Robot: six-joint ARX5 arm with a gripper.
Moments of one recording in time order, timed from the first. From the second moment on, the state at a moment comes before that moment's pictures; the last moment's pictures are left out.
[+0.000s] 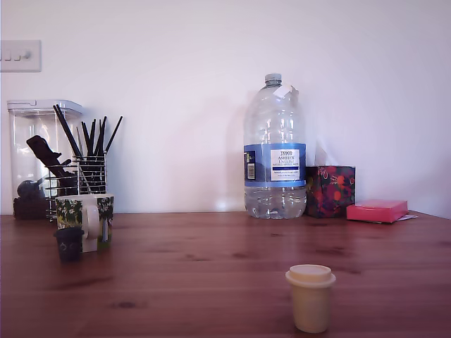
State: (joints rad) arm -0.43 0.04 0.28 -0.54 -0.01 -0.15
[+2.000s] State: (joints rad) arm -0.43 0.86 0.27 0.22 -0.08 -0.15
